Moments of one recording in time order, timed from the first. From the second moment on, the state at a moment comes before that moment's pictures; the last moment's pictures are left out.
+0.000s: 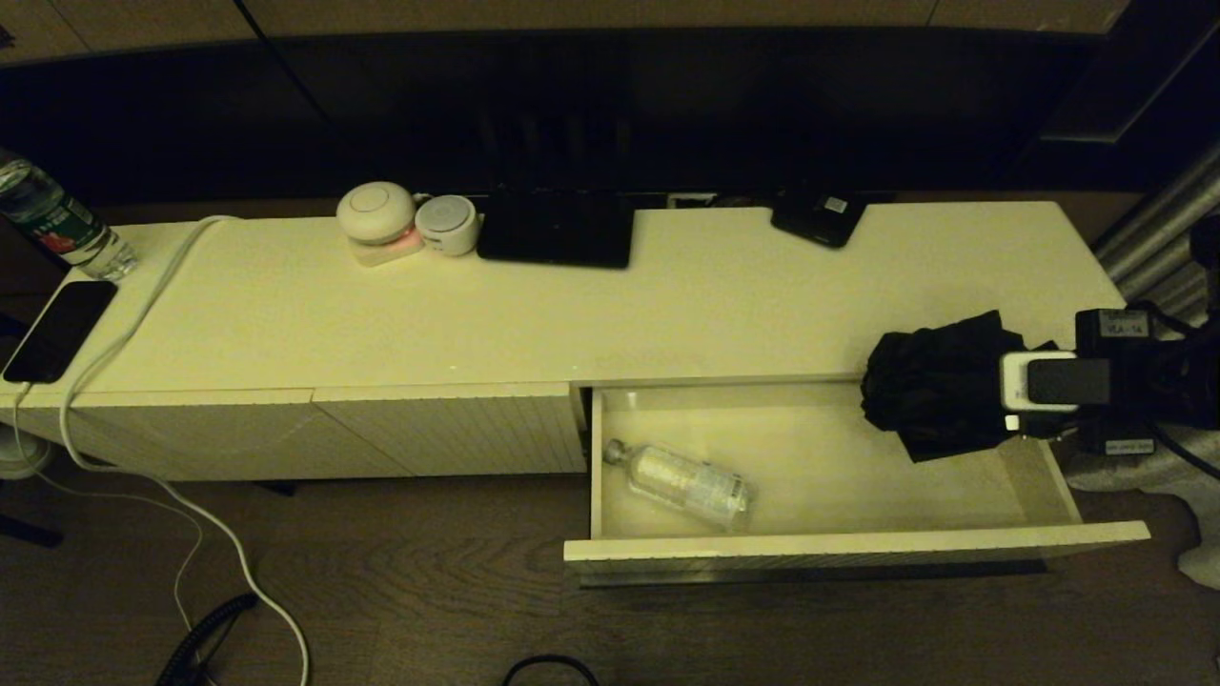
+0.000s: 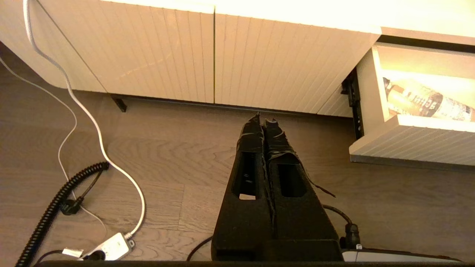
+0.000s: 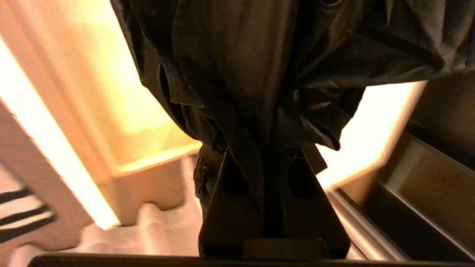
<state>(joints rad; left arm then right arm) 0.00 0.00 0.00 -0.04 0.02 -0.14 -0.04 1.52 -1.04 0.05 0.04 -1.52</state>
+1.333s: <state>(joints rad) 0.00 0.00 0.00 -0.04 0.02 -0.14 -0.02 1.83 -1.15 -0.48 -0.05 -1.38</state>
